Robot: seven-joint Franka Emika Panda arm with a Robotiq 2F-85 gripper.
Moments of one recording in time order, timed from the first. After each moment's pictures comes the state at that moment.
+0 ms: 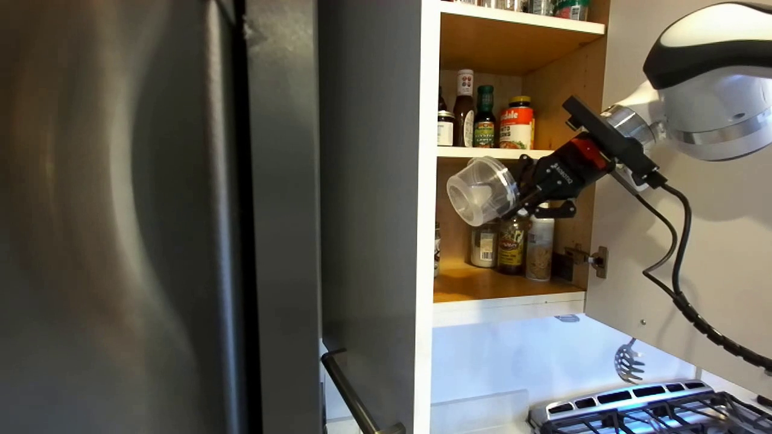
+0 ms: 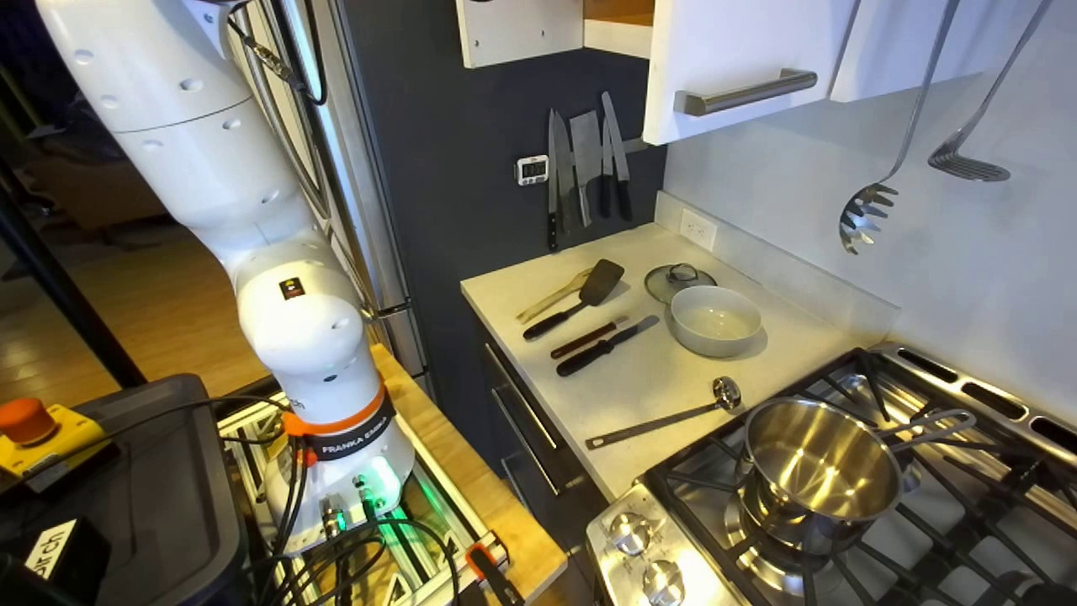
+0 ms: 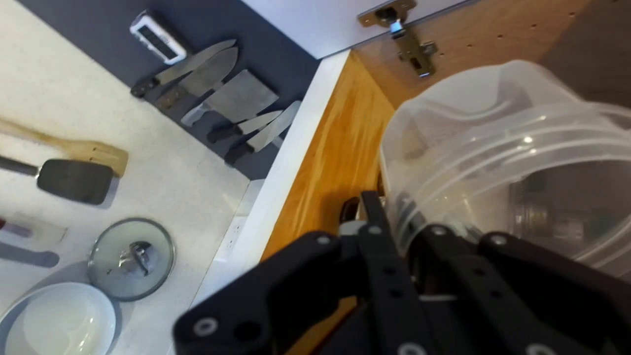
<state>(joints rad) -0.12 -0.14 -0.21 -1.36 0.80 1.64 0.86</state>
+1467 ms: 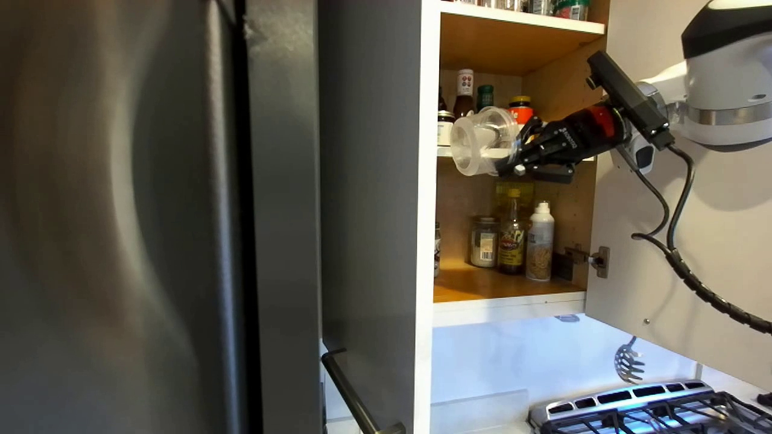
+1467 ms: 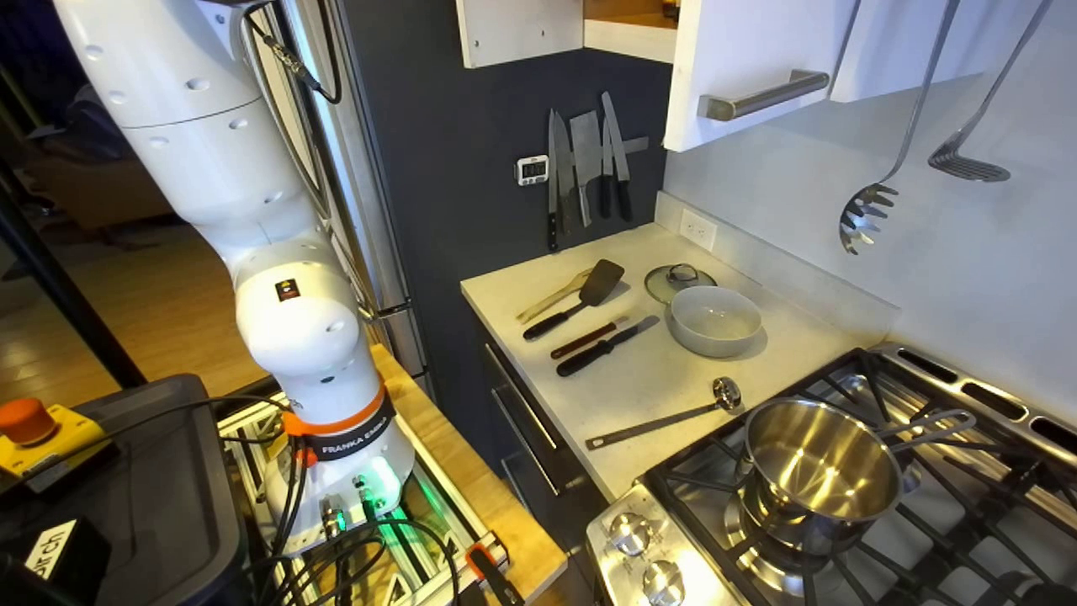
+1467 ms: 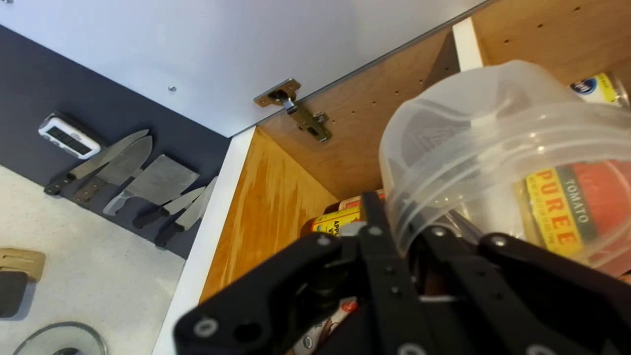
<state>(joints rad) -0.16 -0.10 -0.23 -1.28 1.09 1.62 0.94</state>
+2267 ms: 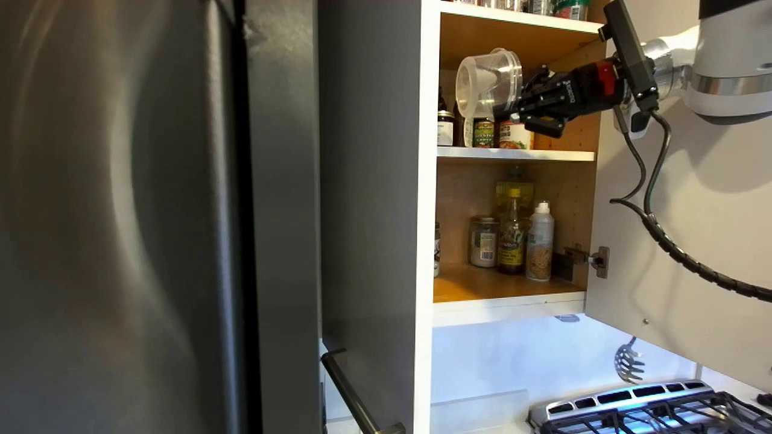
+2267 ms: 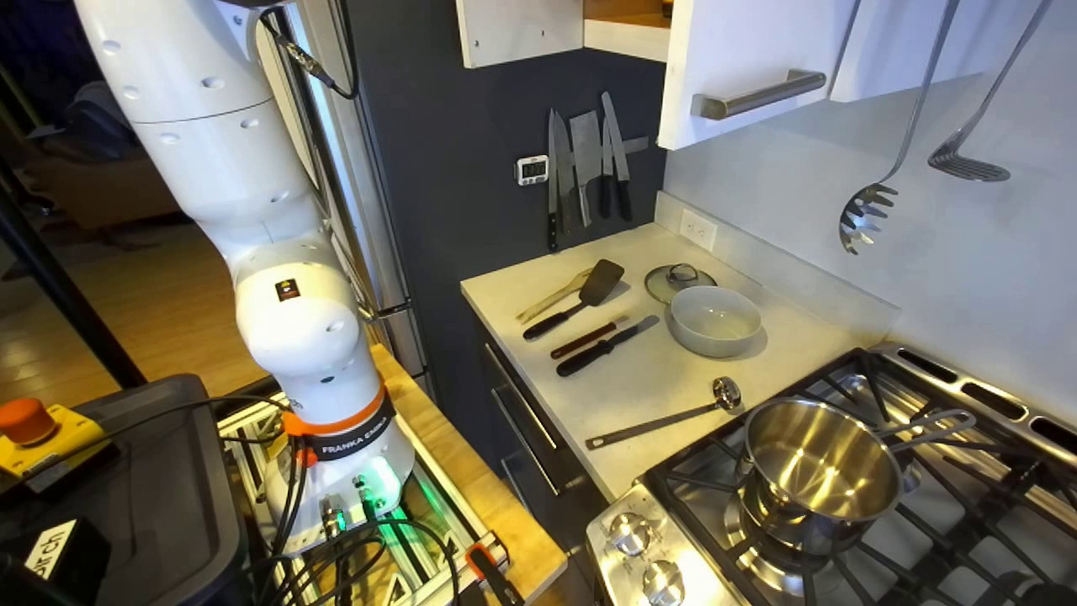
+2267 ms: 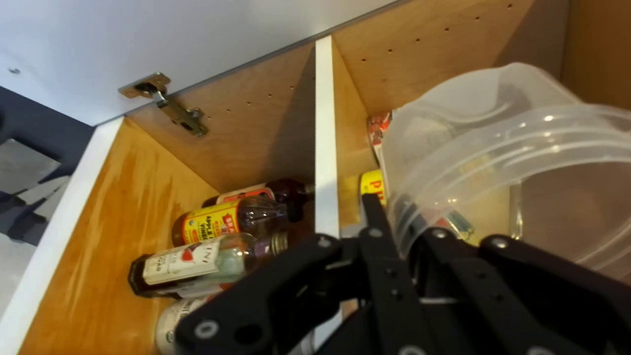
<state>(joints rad) -0.16 -0.06 -0.22 -1.13 1.17 1.80 0.91</state>
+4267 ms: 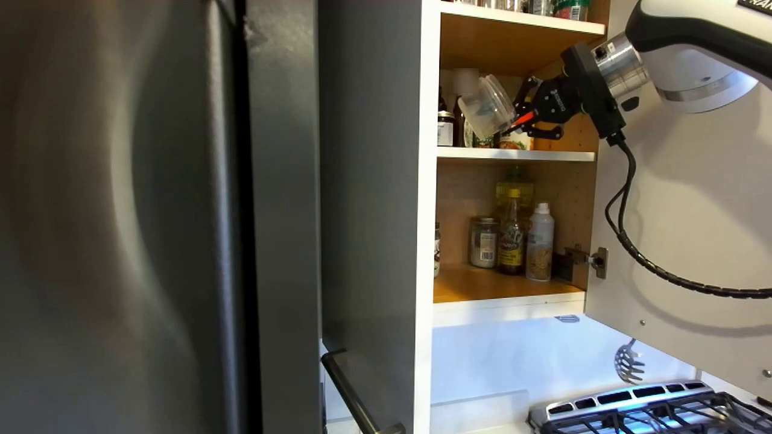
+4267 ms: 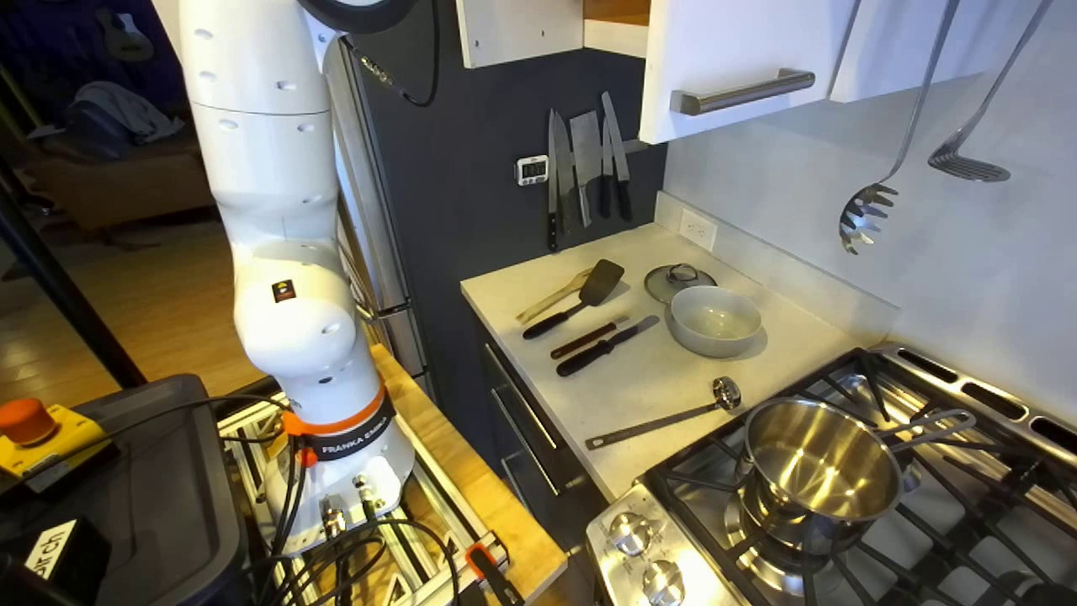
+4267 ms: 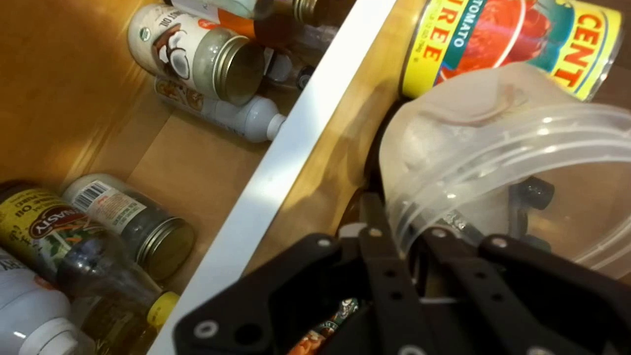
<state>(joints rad) -0.19 0.18 -0.20 -0.76 0.73 1.92 0.64</state>
